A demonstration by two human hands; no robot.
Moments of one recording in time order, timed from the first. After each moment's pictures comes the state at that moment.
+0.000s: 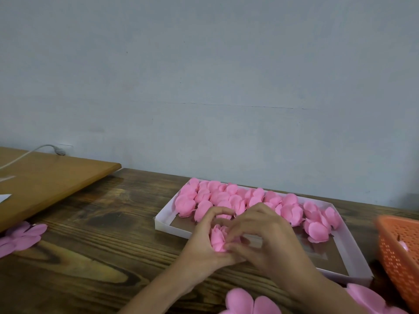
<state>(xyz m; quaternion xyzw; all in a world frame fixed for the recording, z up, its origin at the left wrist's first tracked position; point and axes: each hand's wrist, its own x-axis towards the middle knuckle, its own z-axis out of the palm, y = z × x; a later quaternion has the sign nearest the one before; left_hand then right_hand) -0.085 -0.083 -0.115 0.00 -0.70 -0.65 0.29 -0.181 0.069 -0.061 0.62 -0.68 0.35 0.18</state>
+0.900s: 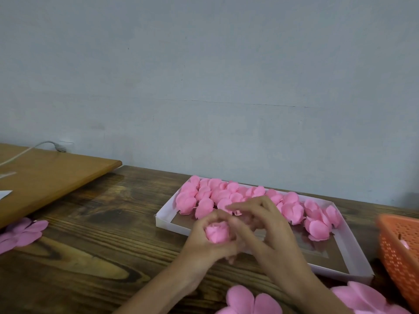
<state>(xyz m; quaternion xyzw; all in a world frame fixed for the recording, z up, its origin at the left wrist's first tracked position) -0.082 -0.073 -0.108 0.01 -0.63 -0.73 0.27 -0.170 0.065 -0.070 0.51 -0.67 0.53 0.07</state>
